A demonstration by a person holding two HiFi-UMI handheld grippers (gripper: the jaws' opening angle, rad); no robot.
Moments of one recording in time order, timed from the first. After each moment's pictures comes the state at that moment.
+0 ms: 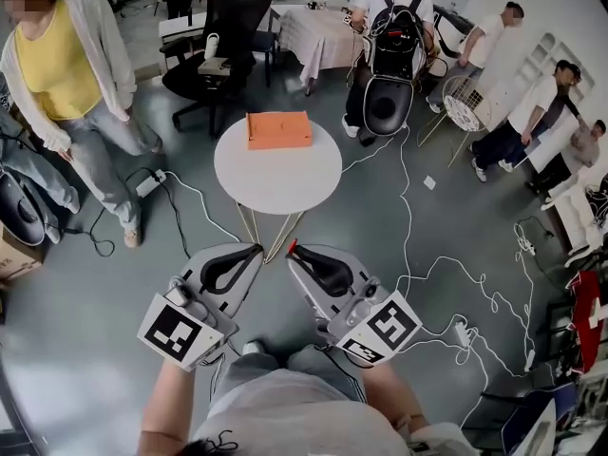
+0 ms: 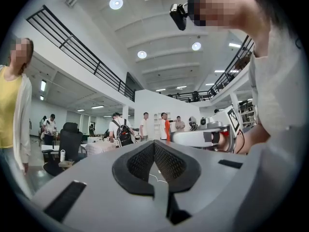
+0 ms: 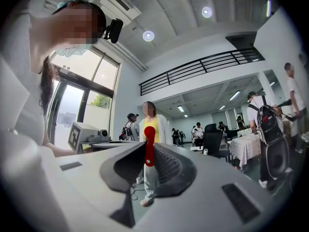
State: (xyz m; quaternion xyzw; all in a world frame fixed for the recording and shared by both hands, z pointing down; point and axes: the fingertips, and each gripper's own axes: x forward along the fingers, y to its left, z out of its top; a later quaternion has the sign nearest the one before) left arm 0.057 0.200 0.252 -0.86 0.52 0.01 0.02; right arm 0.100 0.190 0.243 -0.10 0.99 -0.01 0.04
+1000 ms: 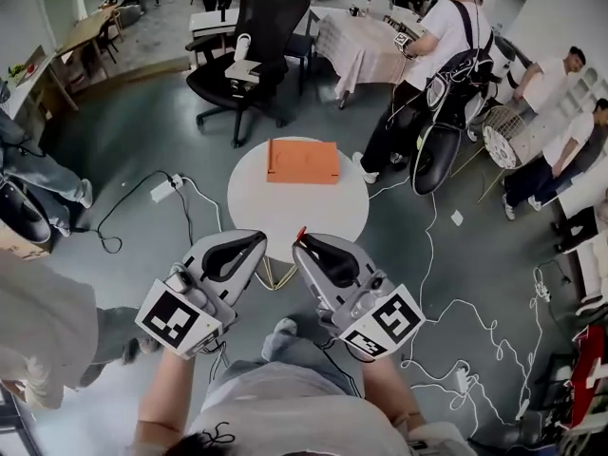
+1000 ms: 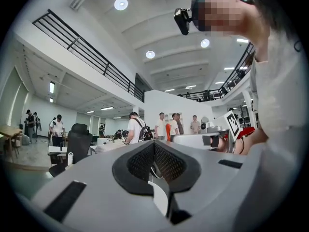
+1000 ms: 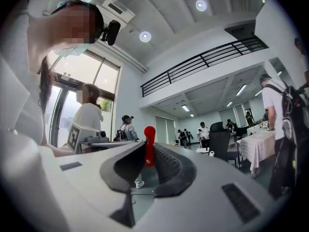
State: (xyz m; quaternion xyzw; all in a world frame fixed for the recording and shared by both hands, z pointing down) left arm -0.024 0.034 0.247 -0.82 0.57 0.03 0.03; right arm 0.025 0.015 0.247 -0.05 1.00 -0.02 0.06
